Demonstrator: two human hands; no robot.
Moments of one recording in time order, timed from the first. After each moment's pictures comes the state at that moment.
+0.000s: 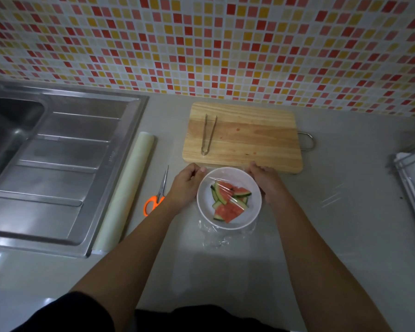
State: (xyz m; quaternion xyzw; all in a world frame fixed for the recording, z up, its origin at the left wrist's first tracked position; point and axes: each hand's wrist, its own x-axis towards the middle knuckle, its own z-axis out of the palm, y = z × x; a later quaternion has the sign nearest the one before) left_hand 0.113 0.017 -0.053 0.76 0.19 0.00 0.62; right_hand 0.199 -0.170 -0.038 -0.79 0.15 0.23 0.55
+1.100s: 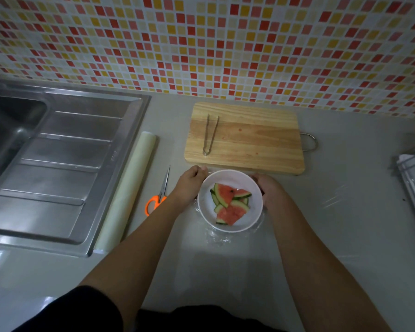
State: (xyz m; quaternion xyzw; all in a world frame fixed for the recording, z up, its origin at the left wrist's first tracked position) left_hand 0.123 0.016 -0.059 0.72 0.25 -0.06 0.64; right_hand 0.198 -0.162 -0.045 -0.66 0.30 0.33 0.60
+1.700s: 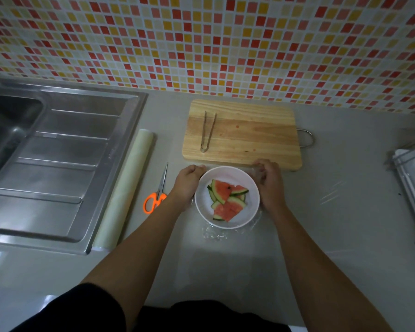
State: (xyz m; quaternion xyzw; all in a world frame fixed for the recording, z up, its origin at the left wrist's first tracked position) left_hand 0.121 0.009 -0.060 0.63 0.30 -0.04 0.71; right_hand 0.179 -0.195 -0.074 -0.87 -0.06 0.01 0.48
